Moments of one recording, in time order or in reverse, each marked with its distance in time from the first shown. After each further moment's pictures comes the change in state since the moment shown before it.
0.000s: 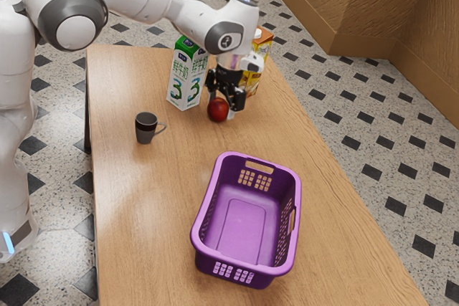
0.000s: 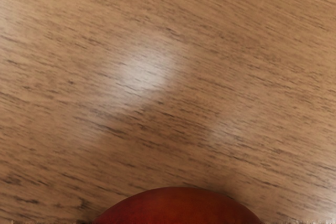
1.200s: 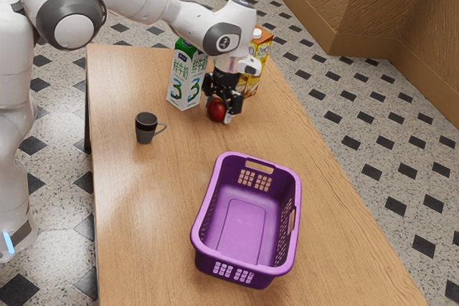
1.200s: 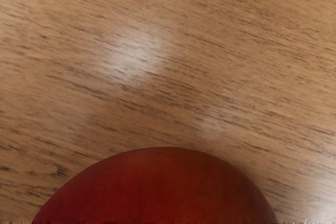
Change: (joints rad) arm -0.002 -0.011 0.000 -0.025 -0.029 -0.024 0.015
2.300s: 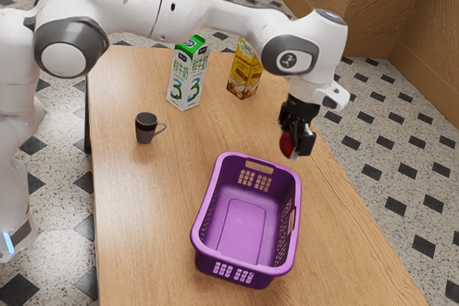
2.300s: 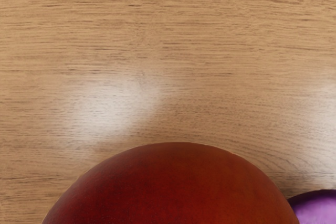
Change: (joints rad) arm -0.199 0.108 -0.230 0.420 0.025 -0.213 -0.070
